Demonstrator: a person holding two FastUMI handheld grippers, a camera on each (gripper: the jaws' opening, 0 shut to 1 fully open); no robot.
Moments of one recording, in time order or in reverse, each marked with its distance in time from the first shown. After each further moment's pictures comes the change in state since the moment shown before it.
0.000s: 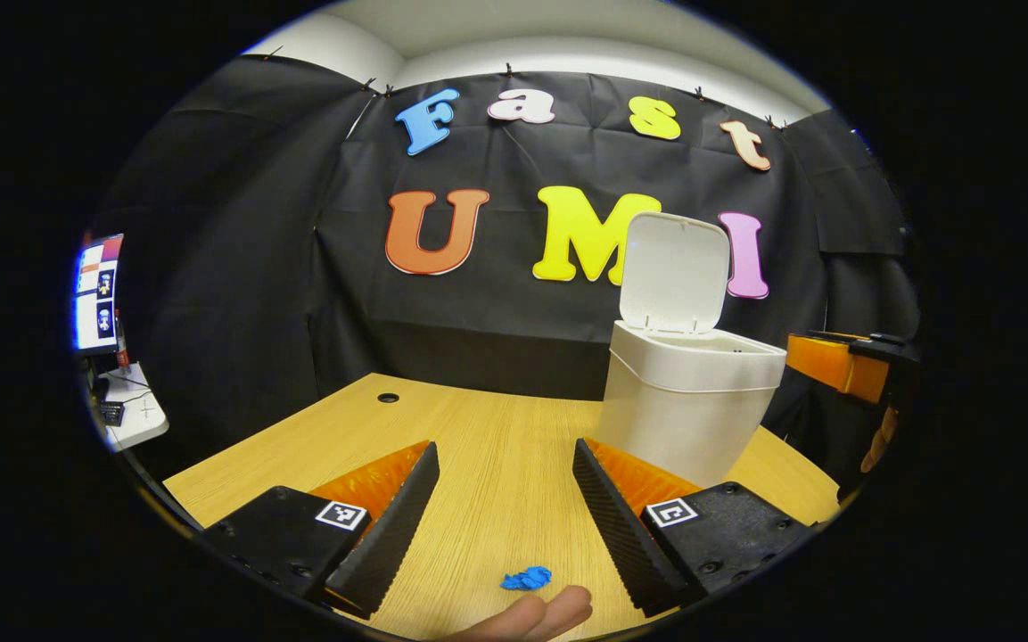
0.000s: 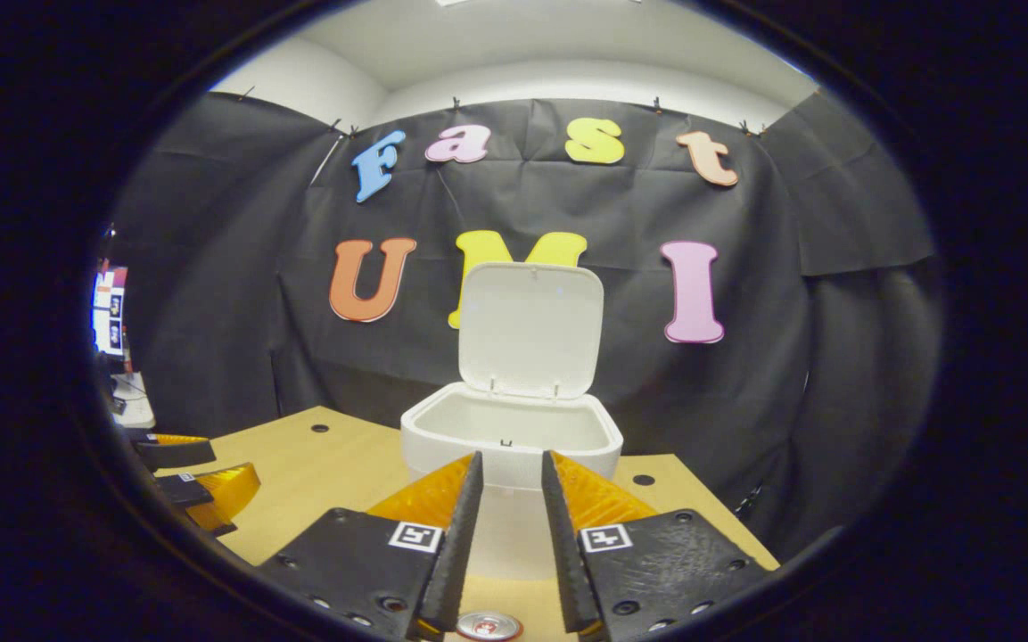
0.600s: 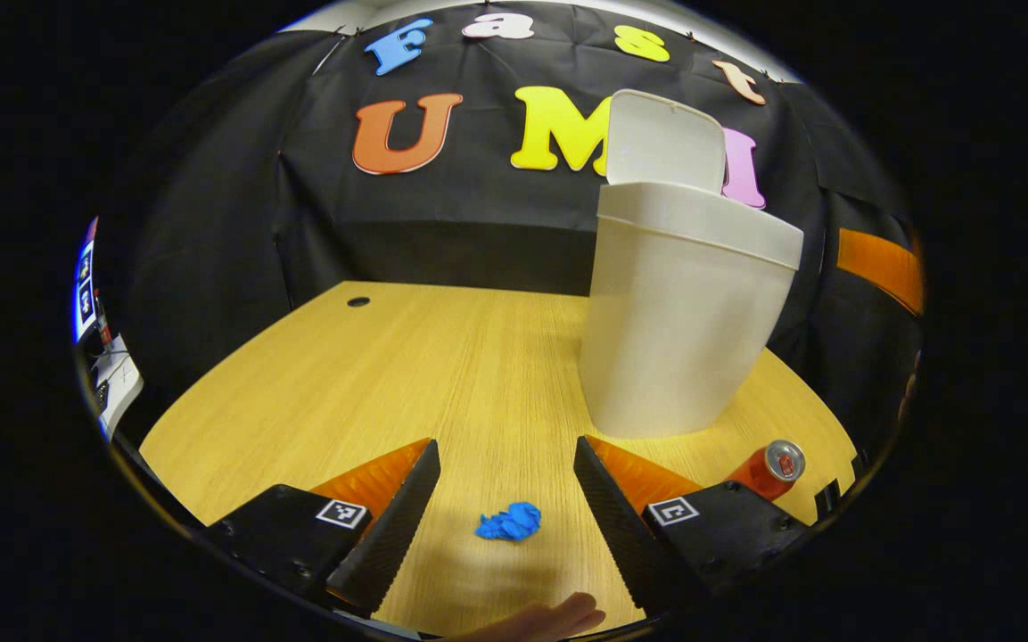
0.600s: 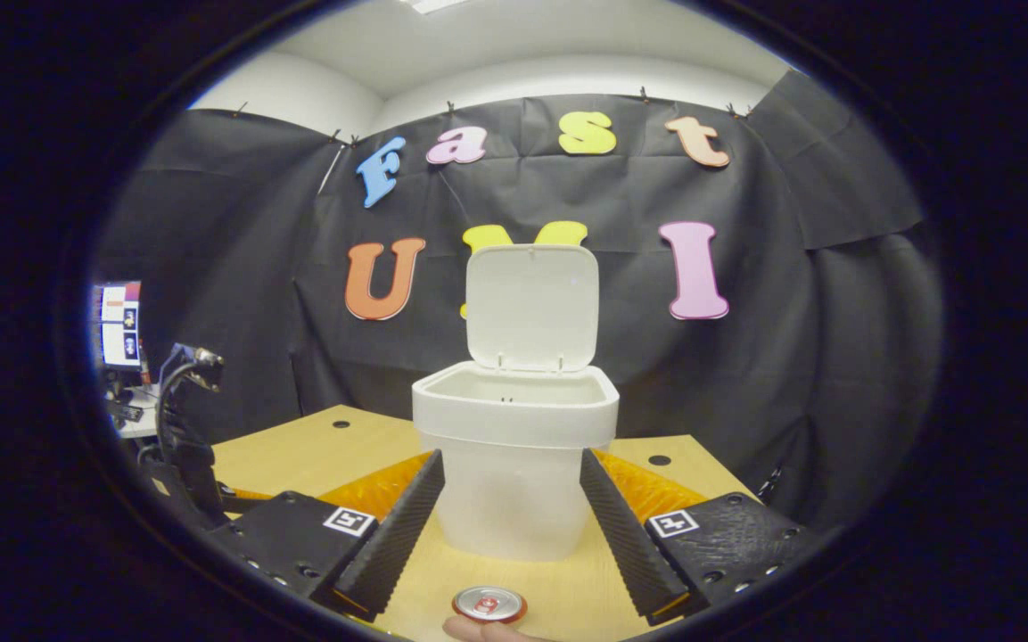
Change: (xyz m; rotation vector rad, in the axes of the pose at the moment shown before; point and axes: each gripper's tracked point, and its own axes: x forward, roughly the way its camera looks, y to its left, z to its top) left arm 0.006 -0.032 -0.120 0.006 0.349 -0.085; right arm -0.023 -0.011 -0.035 0.045 0.011 0.059
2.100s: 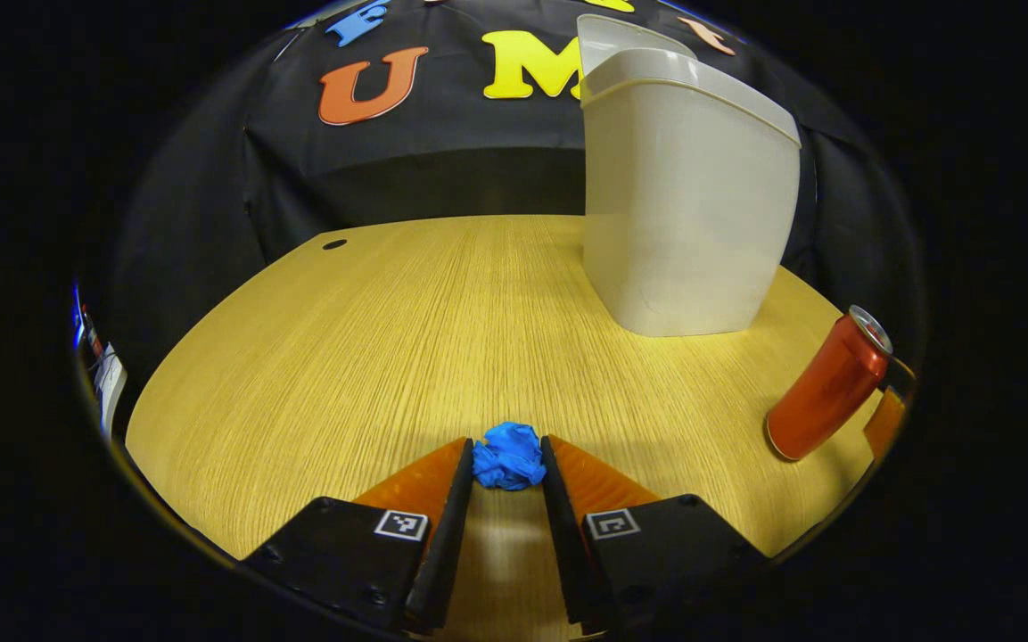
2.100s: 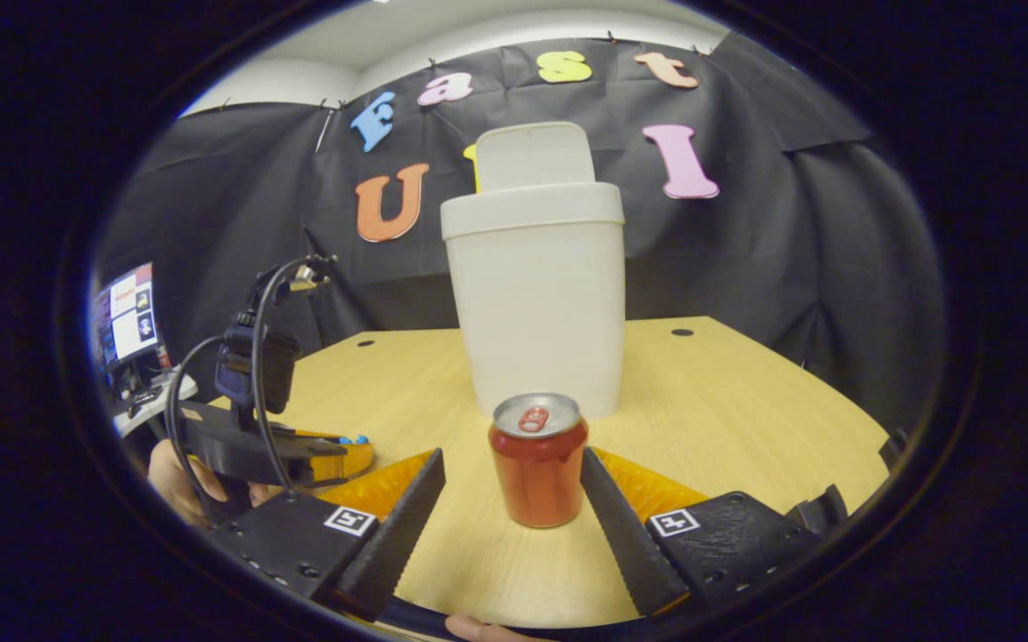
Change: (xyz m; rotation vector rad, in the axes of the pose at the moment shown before) left arm 0.043 0.024 -0.074 0.112 0.115 0.014; right arm -0.052 0.025 -0.202 0.108 0.241 0.031
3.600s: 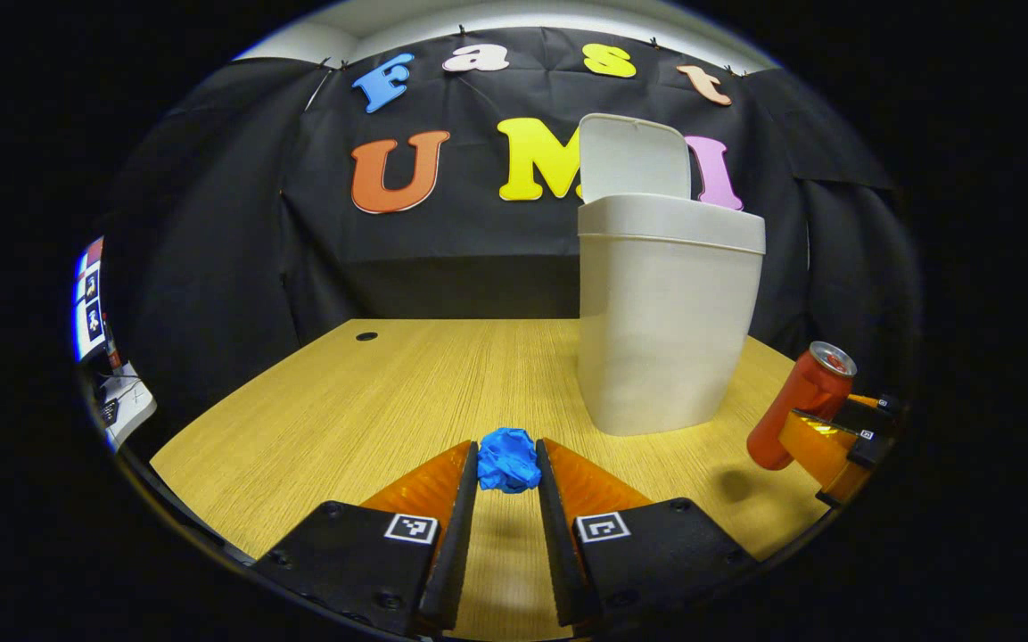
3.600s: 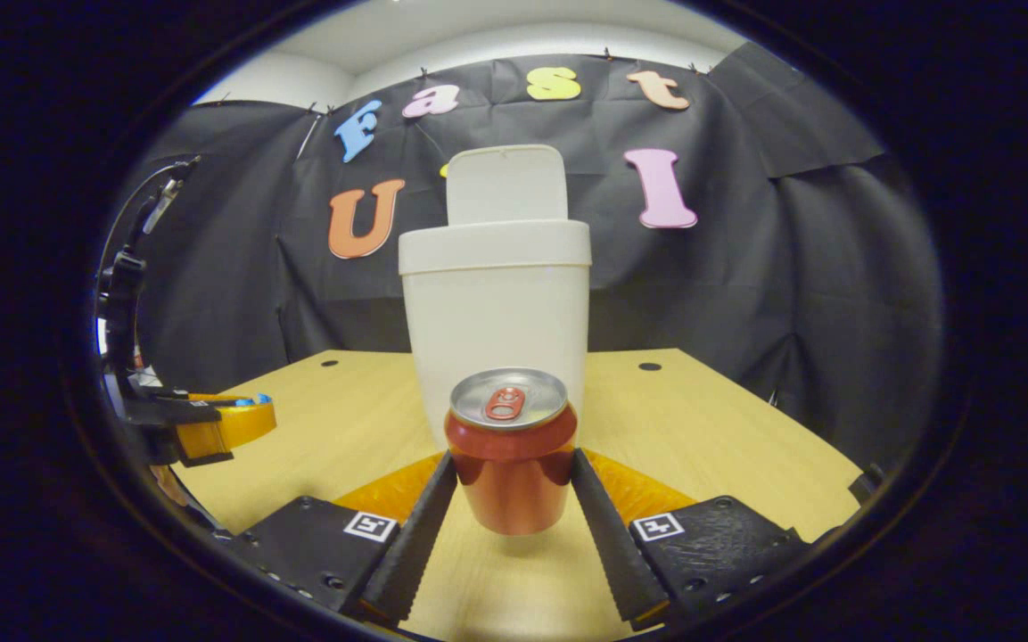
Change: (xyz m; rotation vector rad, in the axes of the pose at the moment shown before) left arm -0.104 -0.001 0.085 -0.018 -0.326 0.055; right arm -0.001 -0.039 0.067 -0.036 -0.122 -0.107
